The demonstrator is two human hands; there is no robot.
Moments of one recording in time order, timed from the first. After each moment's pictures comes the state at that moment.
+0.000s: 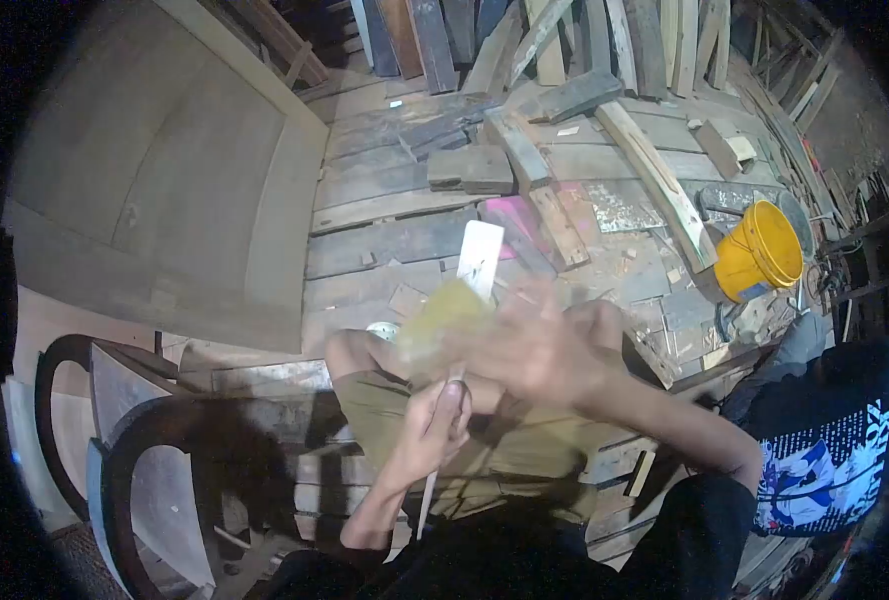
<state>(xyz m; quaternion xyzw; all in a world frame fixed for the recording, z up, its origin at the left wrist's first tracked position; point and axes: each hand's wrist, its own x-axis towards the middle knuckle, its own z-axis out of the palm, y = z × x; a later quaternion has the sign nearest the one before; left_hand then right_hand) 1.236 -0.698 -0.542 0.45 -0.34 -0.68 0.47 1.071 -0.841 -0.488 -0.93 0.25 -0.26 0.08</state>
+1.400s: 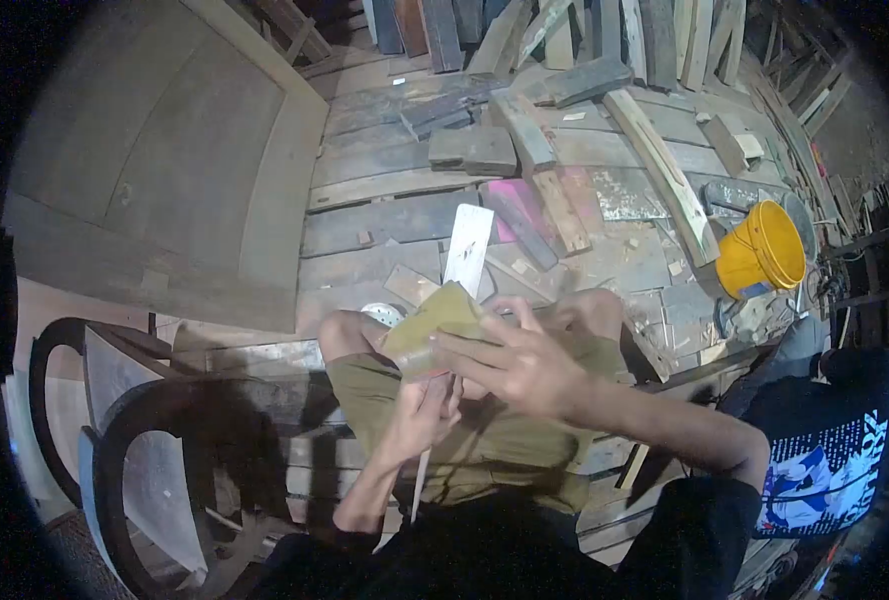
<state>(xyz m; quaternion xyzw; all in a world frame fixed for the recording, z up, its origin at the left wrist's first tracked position) 1.236 -0.701 -0.580 0.44 -0.36 -0.64 0.51 1.073 -0.830 -0.537 -0.92 0.24 -0.27 0.15</state>
